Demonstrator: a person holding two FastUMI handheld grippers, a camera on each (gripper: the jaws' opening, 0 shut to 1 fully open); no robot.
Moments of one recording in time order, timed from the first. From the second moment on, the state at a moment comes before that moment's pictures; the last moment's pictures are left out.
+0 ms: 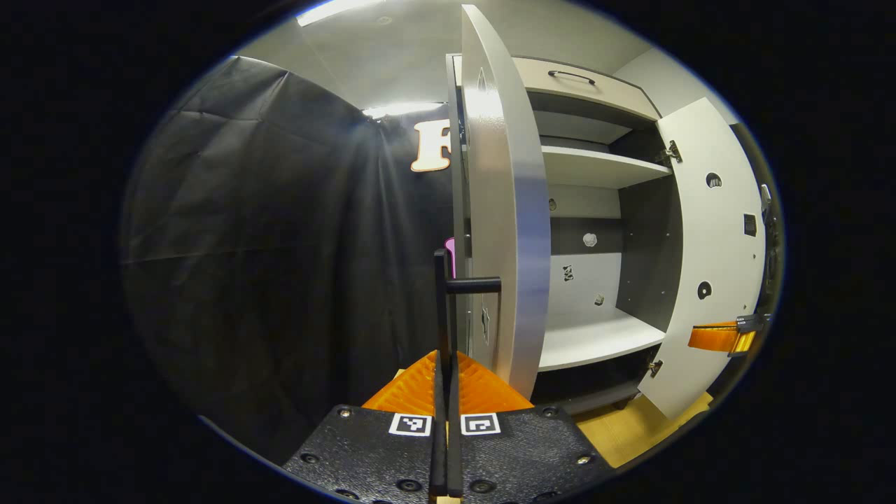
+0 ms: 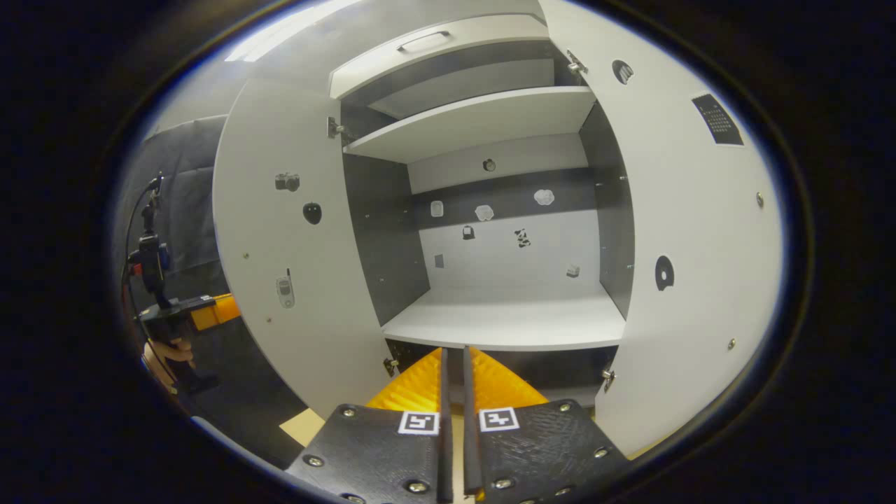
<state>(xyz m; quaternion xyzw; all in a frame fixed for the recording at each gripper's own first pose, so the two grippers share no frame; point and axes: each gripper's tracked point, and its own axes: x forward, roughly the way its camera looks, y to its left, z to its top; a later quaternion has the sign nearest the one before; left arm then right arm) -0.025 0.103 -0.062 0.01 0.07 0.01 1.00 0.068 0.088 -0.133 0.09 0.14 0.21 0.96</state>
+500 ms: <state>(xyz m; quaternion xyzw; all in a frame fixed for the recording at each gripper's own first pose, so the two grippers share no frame) -0.032 0.108 -0.066 0.00 0.07 0.01 1.00 0.070 0.090 -0.129 0.10 0.14 0.22 0.96</state>
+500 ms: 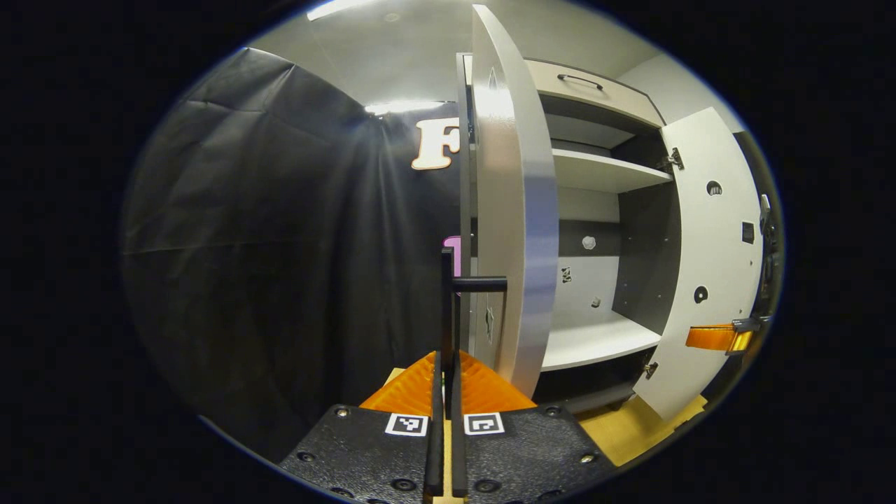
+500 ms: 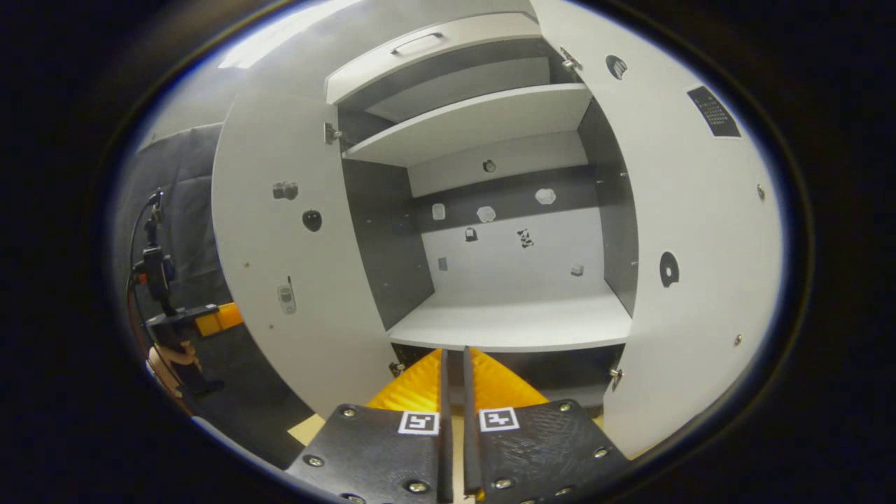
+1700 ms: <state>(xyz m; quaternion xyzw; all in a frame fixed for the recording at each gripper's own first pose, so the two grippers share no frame) -0.075 0.150 -0.072 0.00 0.10 0.06 0.99 0.076 0.085 -0.123 0.10 0.12 0.21 0.96</state>
